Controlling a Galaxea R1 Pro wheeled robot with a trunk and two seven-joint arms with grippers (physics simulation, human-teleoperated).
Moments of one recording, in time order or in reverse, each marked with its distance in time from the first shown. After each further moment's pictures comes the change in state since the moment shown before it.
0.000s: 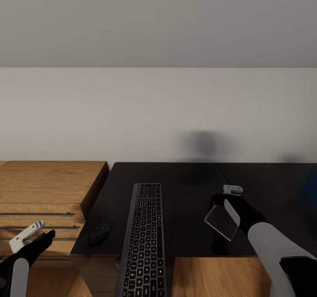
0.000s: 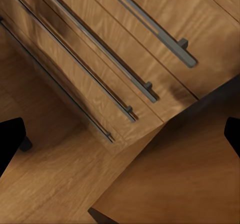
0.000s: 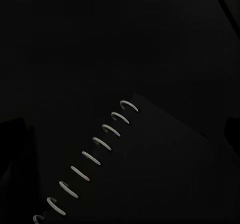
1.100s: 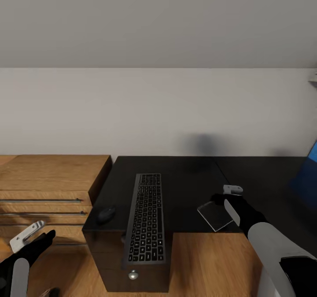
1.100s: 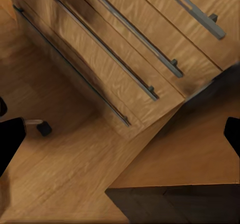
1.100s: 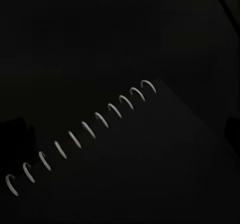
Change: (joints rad) left arm 0.000 -0.001 -0.001 0.000 0.000 0.000 0.000; right arm 0.000 0.000 0.000 0.000 0.000 0.000 0.000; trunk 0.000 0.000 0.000
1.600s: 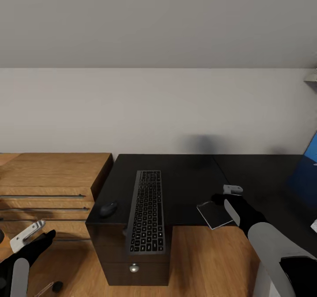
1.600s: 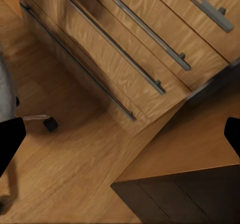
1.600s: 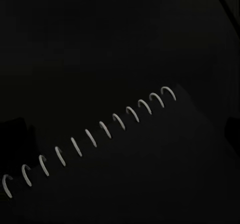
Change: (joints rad) left arm 0.000 0.000 0.000 0.000 0.000 0.000 0.000; right arm 0.000 0.000 0.001 0.000 0.000 0.001 0.000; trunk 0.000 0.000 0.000
